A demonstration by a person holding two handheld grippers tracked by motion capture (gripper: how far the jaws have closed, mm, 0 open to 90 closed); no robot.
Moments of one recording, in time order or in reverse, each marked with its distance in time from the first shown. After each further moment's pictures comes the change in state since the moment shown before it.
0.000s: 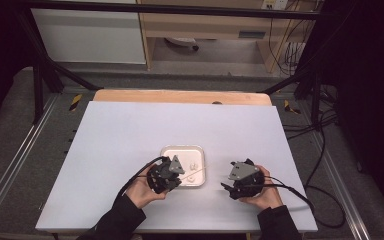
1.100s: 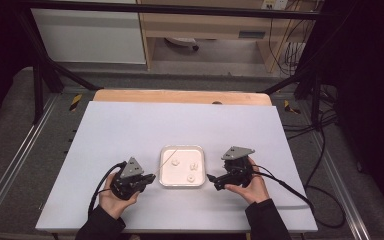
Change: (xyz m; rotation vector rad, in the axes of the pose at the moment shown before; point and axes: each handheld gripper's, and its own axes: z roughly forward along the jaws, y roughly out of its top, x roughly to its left) left arm 0.017 -0.081 -0.033 -0.280 0.124 -0.251; right arm -0.009 0.037 0.020 -0.052 0.061 0.374
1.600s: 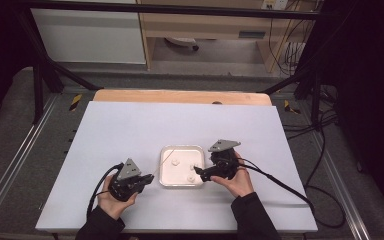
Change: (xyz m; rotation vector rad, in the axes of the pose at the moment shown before) left arm 0.001 -0.007 -0.001 -0.028 0.010 -0.018; right arm 0.008 0.026 0.032 -0.023 0.025 0.048
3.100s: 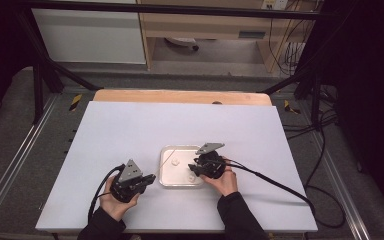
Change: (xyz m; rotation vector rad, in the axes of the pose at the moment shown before) left arm -0.006 0.000 0.002 -0.025 0.008 0.002; right arm 0.009 -0.006 0.043 0.063 0.048 -0.011
